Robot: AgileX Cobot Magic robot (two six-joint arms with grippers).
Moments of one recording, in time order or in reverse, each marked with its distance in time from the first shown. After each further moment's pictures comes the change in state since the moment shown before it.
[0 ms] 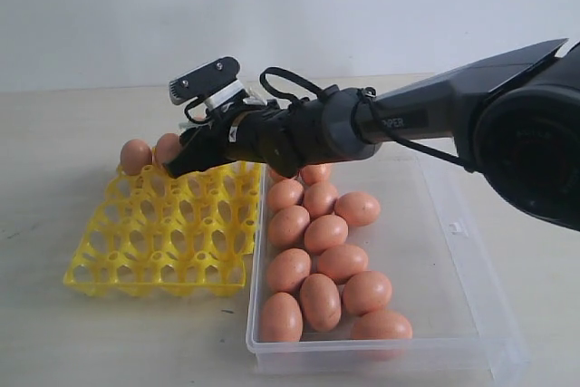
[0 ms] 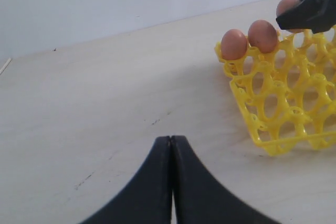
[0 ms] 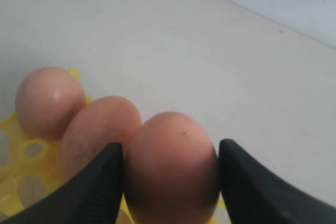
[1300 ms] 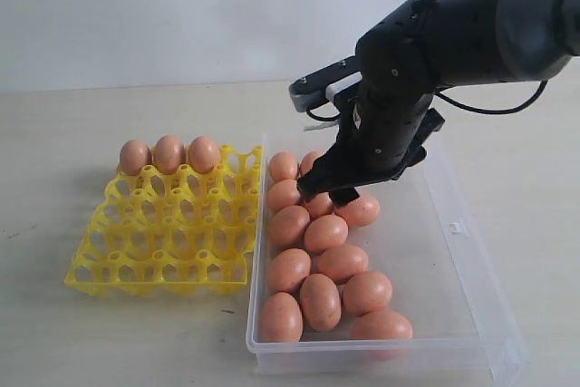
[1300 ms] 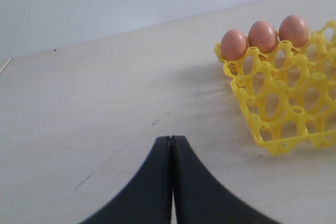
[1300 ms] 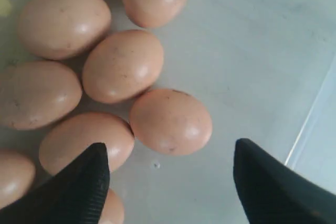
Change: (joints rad) left arm 0.000 0.000 0.000 0.000 0.000 0.000; right arm -0.087 -0.466 0.333 -0.218 0.881 0.260
